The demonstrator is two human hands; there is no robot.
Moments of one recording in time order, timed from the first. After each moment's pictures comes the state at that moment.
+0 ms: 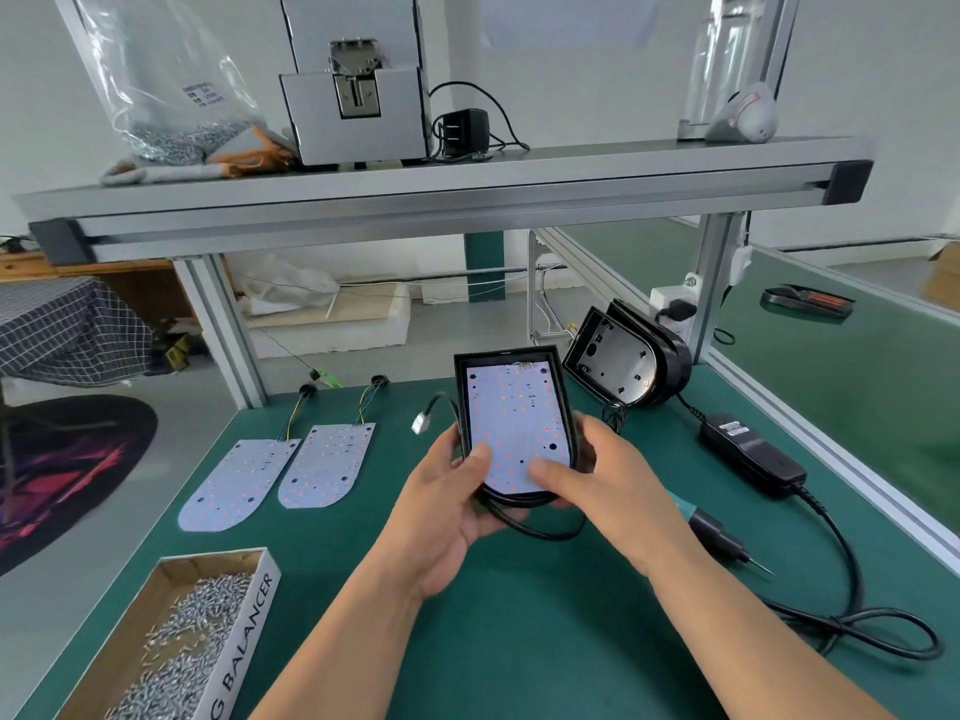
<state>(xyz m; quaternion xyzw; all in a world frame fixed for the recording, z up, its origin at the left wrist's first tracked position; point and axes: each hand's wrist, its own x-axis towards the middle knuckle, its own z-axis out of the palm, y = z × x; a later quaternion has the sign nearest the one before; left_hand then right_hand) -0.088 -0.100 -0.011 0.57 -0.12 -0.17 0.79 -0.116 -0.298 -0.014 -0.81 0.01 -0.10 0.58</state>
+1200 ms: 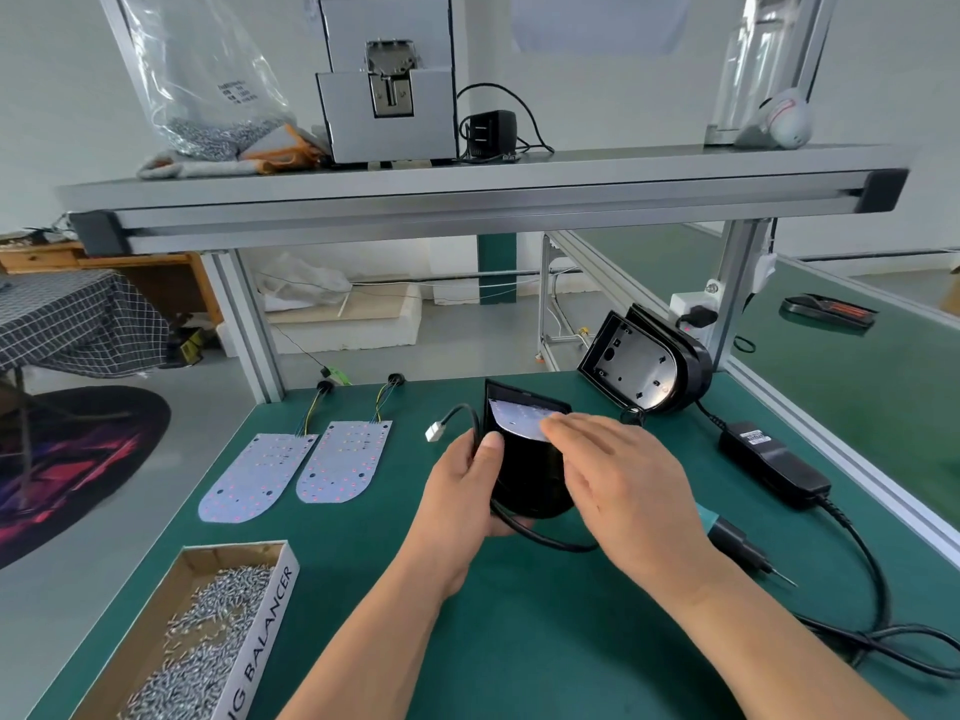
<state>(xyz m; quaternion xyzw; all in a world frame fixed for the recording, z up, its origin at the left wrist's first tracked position) -0.090 -0.101 -0.008 0.68 -0.06 -0.07 0.72 -0.118 -0.287 -0.007 -0.87 -0.20 -0.45 0.09</state>
